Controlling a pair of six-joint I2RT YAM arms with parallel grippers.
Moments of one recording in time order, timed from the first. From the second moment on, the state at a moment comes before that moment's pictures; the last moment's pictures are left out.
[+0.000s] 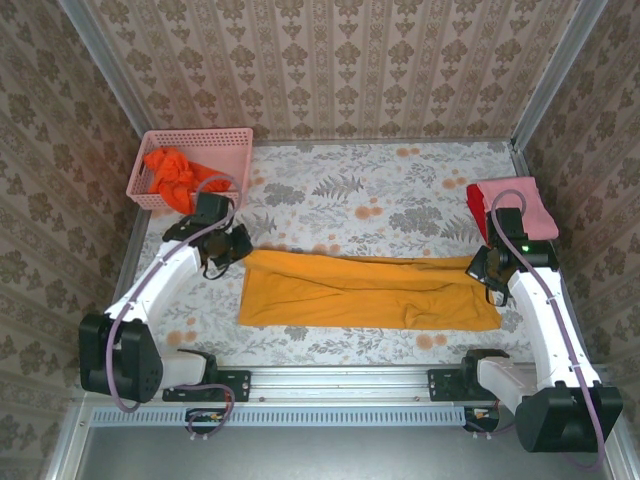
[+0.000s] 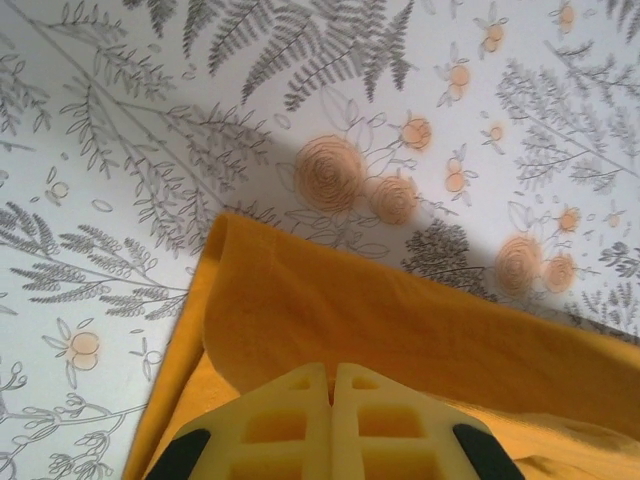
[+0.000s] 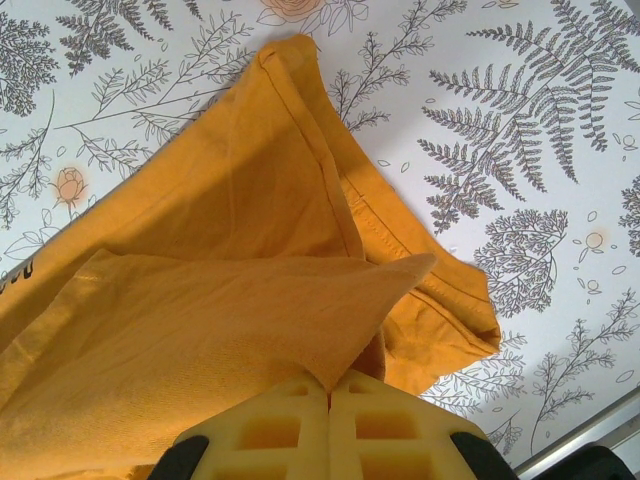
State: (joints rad) left arm -0.26 1.28 0.92 -0.71 0.16 -0.65; right arm -0.07 1.01 0.94 -1.16 0.20 0.60
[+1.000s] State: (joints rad) left arm -0.25 1.41 0.72 -0.65 0.19 -0.65; right arm -0.07 1.12 0.77 -1.08 0.15 0.68
